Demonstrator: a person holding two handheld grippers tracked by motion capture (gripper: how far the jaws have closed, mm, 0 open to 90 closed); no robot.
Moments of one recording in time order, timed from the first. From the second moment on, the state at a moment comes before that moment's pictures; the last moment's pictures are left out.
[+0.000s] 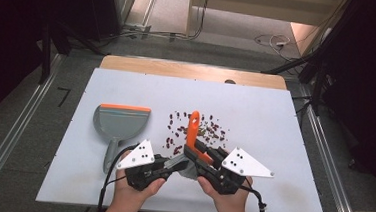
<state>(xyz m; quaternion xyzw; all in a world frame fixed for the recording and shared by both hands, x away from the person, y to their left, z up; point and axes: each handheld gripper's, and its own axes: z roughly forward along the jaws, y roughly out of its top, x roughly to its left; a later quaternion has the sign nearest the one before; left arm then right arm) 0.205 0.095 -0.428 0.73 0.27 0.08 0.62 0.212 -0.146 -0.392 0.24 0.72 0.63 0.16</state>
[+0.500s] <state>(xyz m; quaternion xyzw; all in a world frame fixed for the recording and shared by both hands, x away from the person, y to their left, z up) 0.217 0.141 -0.417 0.72 0.25 0.06 0.65 0.254 -0.188 -0.379 0.18 0.76 0.62 0.08</state>
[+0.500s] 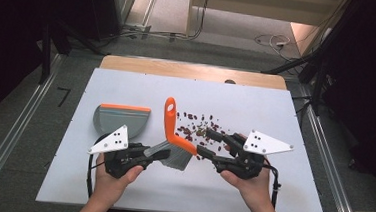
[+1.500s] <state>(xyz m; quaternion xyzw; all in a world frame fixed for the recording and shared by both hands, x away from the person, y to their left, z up) 0.214 0.132 -0.417 0.76 0.11 -0.04 0.64 0.250 -0.161 -0.396 0.08 0.82 0.56 -0.10</state>
